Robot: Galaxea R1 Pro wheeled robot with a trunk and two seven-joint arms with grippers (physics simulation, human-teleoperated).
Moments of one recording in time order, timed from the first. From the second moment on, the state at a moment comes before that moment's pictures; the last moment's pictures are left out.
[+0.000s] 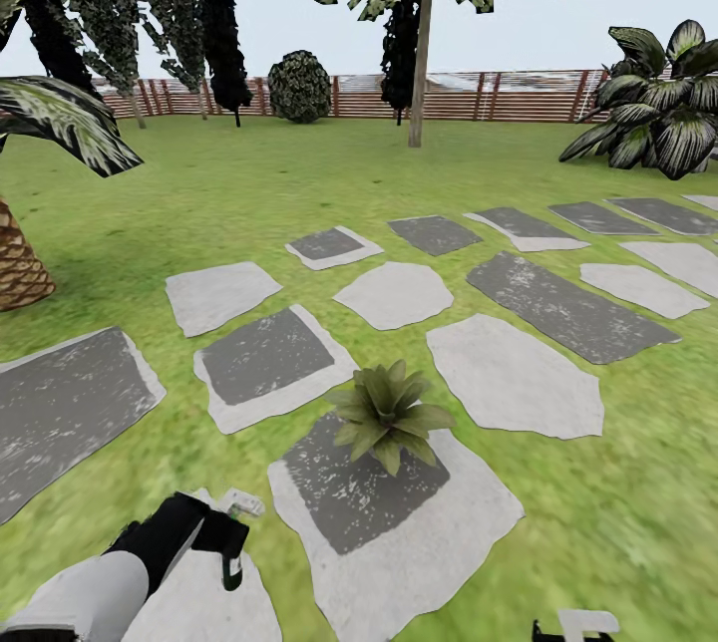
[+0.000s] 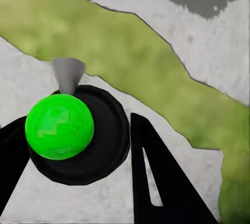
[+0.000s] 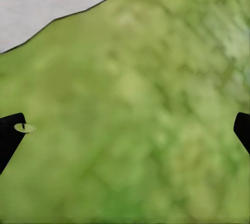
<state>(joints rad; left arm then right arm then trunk) -0.69 0.10 -0.03 -0.32 -0.32 0.44 -0.46 -0.41 -0.12 0.00 -0.03 0.08 -0.42 -0.29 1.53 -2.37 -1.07</state>
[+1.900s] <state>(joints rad) -0.86 0.06 -0.23 -0.47 -0.64 0.91 -0.93 -0.41 -0.12 0.00 -0.03 0.08 -0.42 -0.29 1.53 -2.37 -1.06</state>
